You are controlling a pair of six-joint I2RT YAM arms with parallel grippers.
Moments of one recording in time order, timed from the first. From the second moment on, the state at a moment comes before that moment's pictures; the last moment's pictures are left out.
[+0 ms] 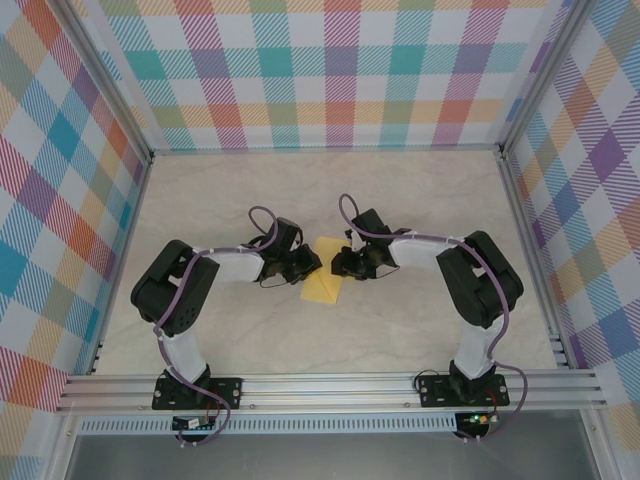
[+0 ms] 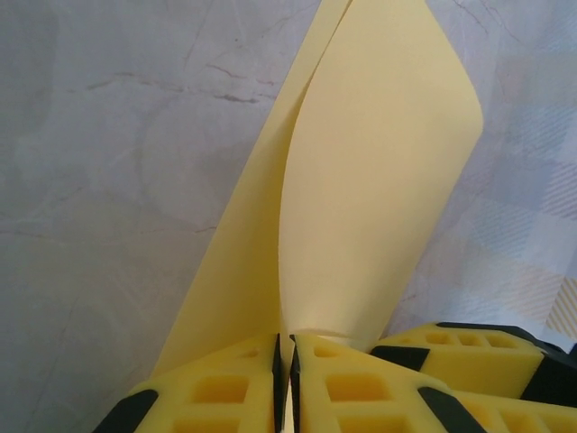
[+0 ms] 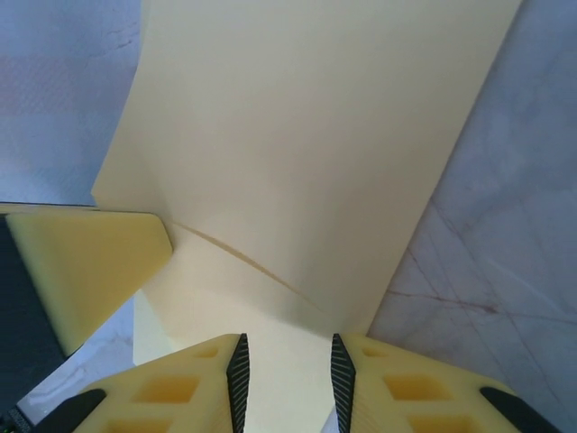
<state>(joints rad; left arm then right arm) -0.56 1.80 0.88 0.03 0.35 -1.06 0.58 1.83 1.02 -0.28 -0.45 0.66</state>
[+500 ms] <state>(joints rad) -0.56 1.54 1.01 -0.35 0.14 -0.82 0.50 1.49 0.98 -0.35 -0.28 0.67</state>
